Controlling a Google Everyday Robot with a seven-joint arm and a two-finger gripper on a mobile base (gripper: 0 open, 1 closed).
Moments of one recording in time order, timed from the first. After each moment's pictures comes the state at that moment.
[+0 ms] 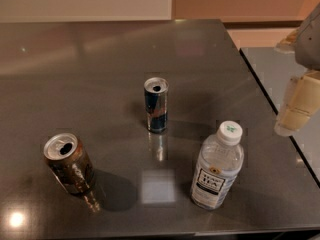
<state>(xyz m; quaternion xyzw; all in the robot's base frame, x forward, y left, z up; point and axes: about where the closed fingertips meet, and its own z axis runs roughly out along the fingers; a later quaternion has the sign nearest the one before) 0.438 -0.217 0.976 -0.60 0.78 -0.03 0.16</state>
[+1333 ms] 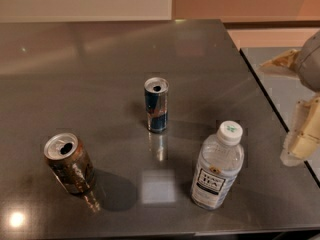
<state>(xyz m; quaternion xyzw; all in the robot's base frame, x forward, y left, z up) 0.391 -0.183 0.964 -0.66 0.72 0.11 0.19</state>
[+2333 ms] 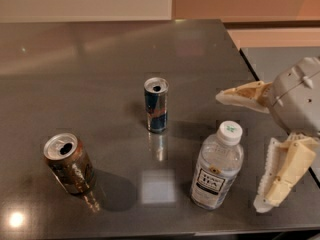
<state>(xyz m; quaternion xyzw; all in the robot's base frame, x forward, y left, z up) 0.334 -0.114 0.951 -0.70 0.63 0.22 0.25</state>
